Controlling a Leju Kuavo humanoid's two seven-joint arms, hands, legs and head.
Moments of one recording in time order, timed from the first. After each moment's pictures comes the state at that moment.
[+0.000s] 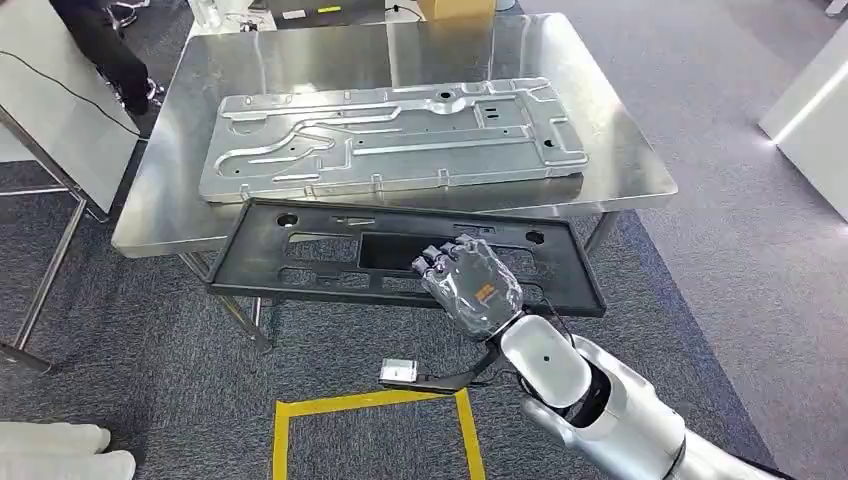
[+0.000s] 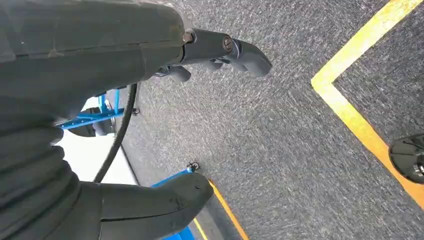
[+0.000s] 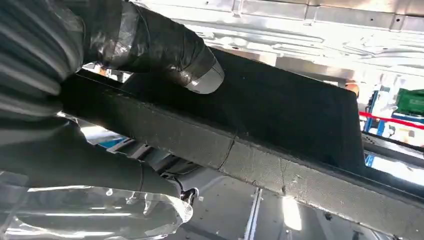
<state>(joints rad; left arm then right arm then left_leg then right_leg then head) -0.03 0.16 -0.75 -0.14 0.24 -0.08 0.11 -0.61 -0.29 0.96 -1.43 1.34 0.00 0.02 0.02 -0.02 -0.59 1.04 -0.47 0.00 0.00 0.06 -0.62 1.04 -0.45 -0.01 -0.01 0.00</state>
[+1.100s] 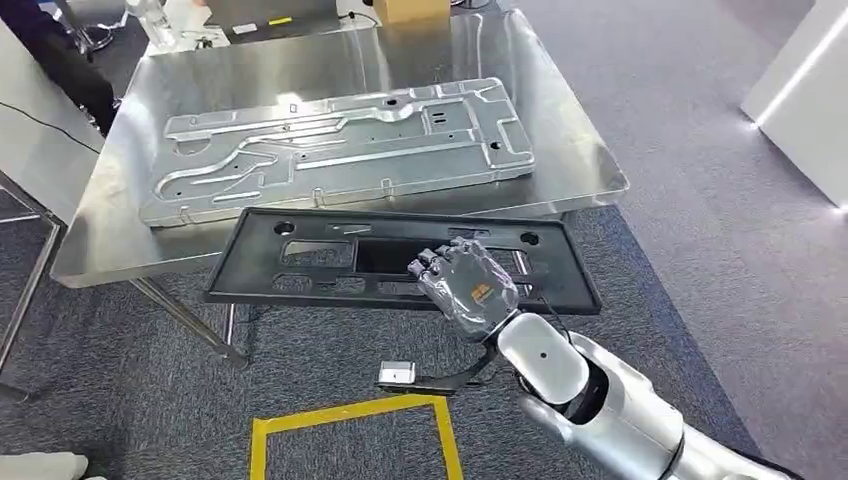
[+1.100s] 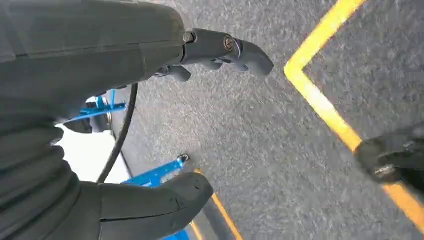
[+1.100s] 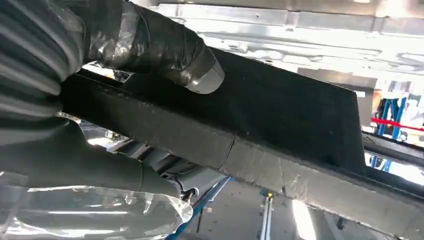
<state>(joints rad) -0.02 0.16 -0.75 -0.14 0.26 -0.08 0.10 -0.63 -0.29 0.98 -1.42 1.31 0.01 0.00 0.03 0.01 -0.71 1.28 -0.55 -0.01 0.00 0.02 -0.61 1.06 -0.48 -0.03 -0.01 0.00</state>
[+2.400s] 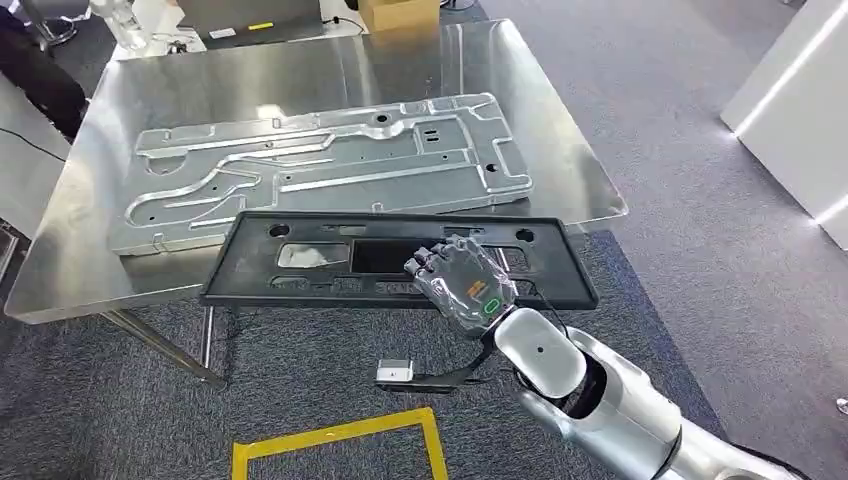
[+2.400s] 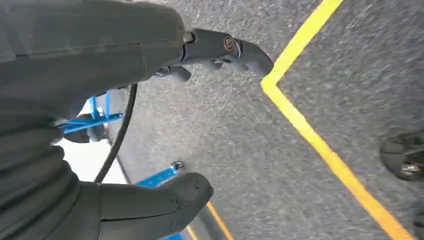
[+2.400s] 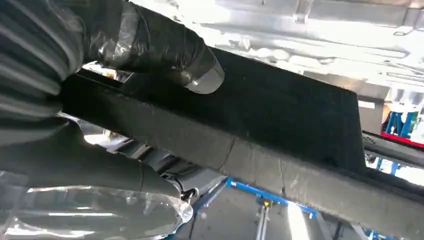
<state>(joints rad) -0.03 0.16 -0.75 -0.13 0.27 -0.08 0.10 -0.65 -0.28 0.98 -1.42 1.29 0.03 -0.01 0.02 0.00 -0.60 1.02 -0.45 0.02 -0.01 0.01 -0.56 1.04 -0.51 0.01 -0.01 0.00</state>
